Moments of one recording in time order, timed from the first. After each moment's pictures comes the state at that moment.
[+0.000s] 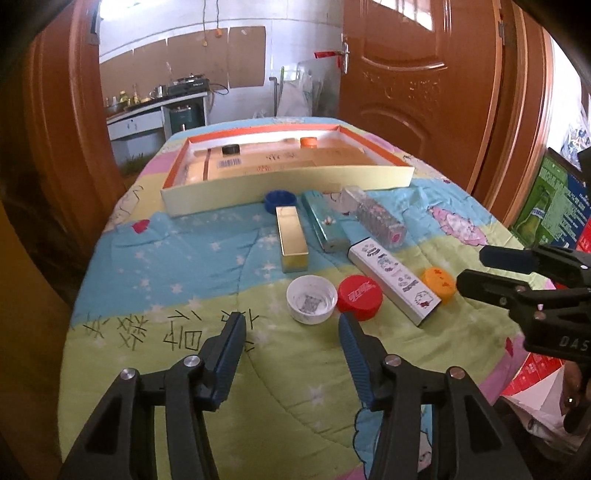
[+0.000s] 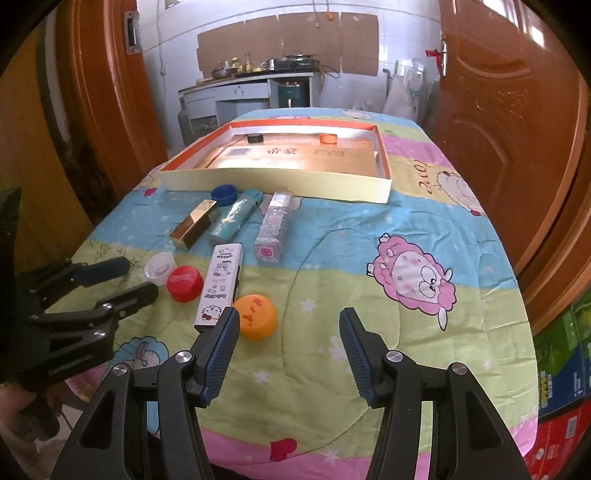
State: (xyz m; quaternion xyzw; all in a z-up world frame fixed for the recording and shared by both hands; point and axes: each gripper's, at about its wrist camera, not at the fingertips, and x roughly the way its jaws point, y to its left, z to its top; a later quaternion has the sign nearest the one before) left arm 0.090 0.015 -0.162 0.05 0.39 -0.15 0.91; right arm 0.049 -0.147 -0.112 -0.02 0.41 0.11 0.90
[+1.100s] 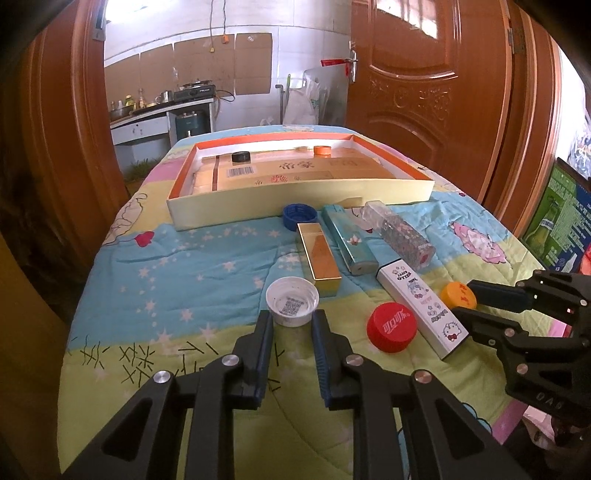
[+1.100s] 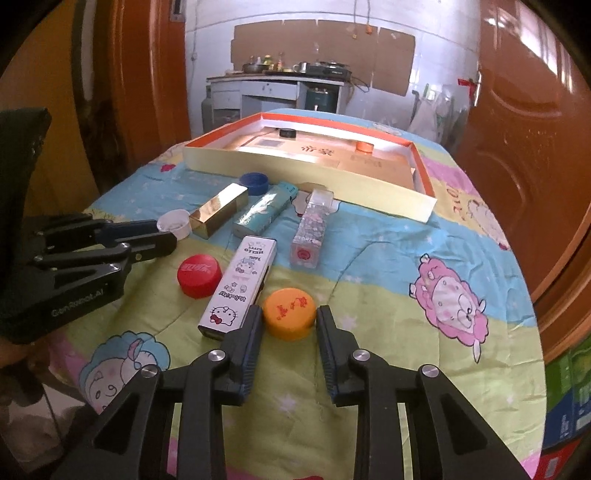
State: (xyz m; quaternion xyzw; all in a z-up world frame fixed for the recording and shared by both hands) left arm 0.112 0.024 -0.165 0.04 0.37 -0.14 0.92; right arm 0.058 -0.116 -0.134 -0.08 0.39 0.14 0.90
